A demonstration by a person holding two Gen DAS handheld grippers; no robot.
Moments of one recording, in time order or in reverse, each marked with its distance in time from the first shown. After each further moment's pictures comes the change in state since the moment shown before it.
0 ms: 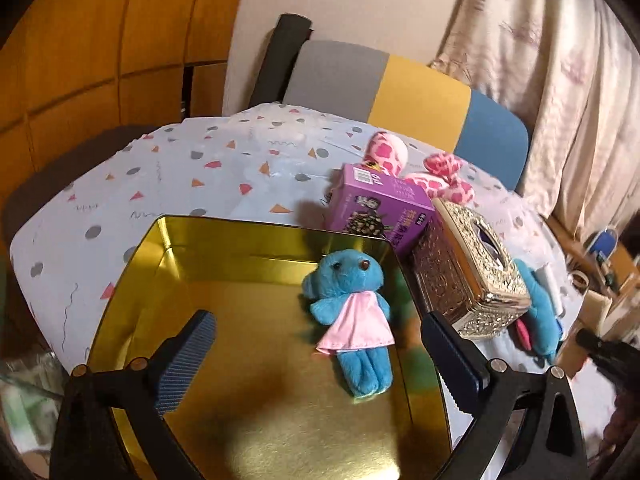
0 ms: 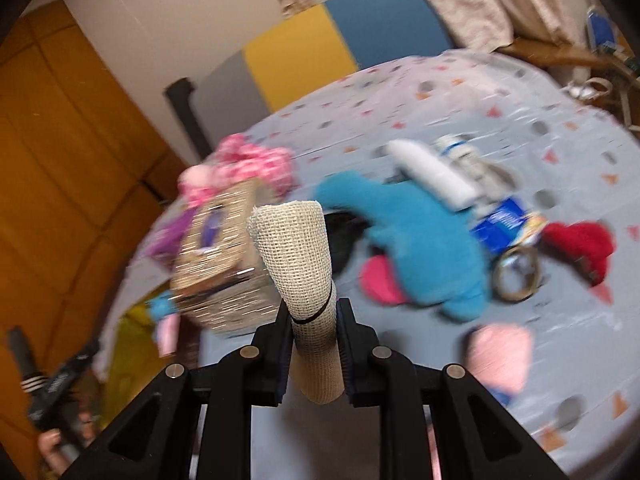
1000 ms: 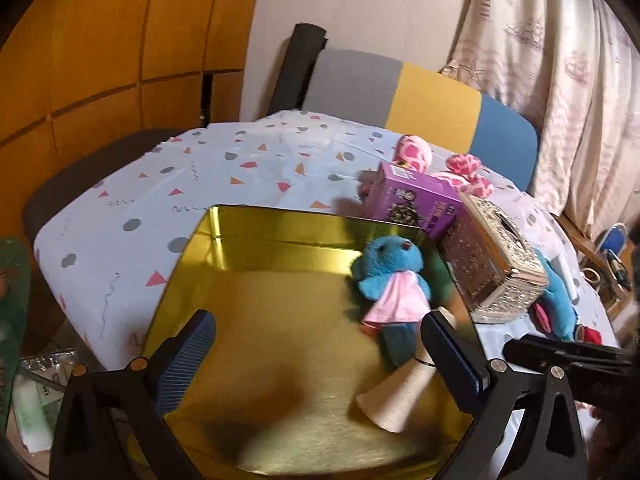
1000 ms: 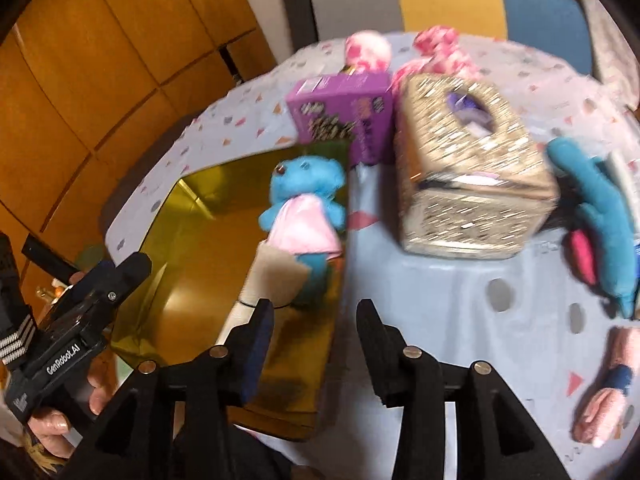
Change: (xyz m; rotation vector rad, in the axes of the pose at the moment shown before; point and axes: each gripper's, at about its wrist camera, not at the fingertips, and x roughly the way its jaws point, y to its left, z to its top) left arm -0.027 0.041 -0.026 0.009 -0.036 0.049; right arm 0.082 0.172 -0.066 -0.372 0.273 -0.012
